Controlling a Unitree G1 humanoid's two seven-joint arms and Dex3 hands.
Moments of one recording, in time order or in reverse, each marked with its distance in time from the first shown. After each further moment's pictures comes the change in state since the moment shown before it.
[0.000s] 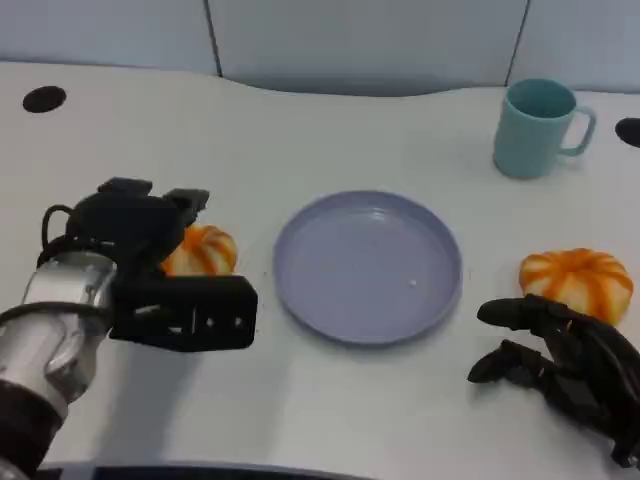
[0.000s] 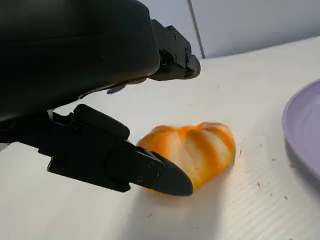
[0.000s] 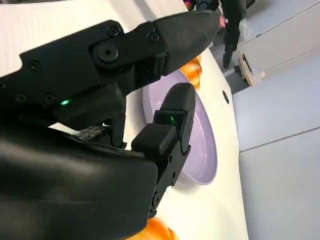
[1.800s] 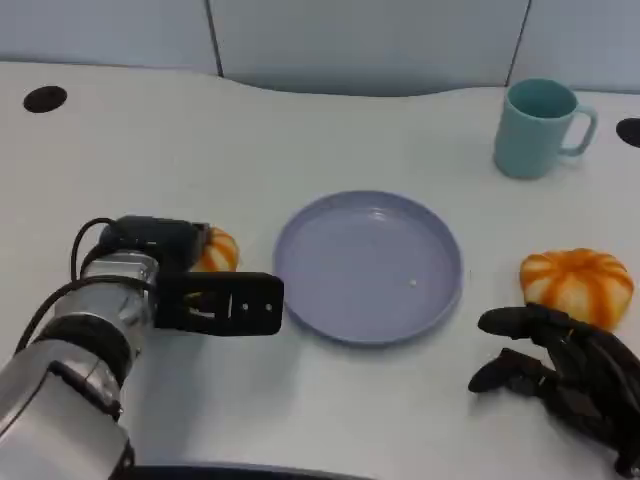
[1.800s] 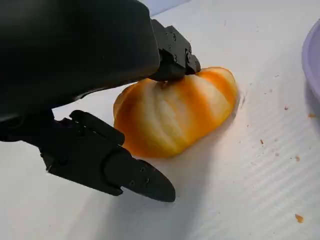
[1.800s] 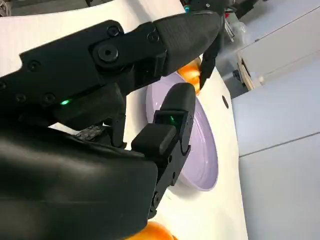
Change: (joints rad) left arm -0.309 -0.219 -0.179 0.769 -0.104 -0.096 0.194; right arm 0.055 0.002 0.014 -0.075 0.020 0.022 0.006
